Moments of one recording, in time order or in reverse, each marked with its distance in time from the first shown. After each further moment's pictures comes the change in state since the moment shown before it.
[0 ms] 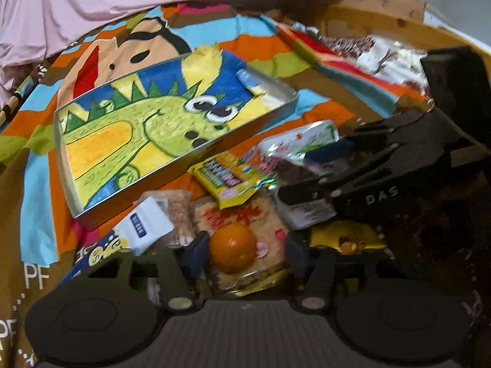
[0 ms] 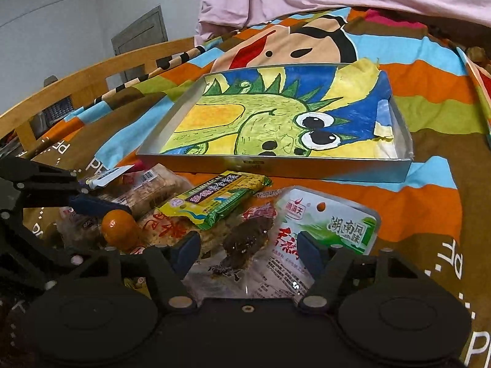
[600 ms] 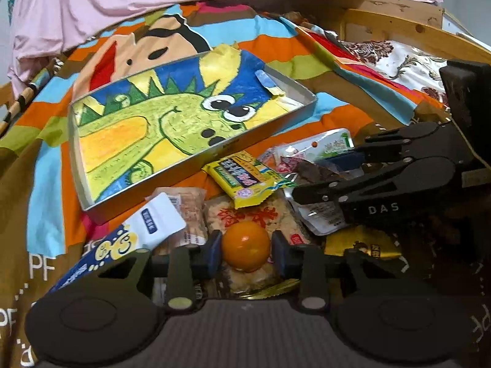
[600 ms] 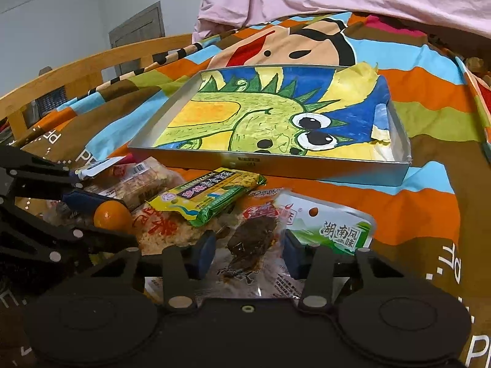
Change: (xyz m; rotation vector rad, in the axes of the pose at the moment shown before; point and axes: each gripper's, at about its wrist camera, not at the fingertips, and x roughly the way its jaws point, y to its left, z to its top) left arm 0.001 0.002 -0.002 -0.047 -0.021 0.060; right arm 0.006 0.005 -0.005 -0.040 -0.012 -0.046
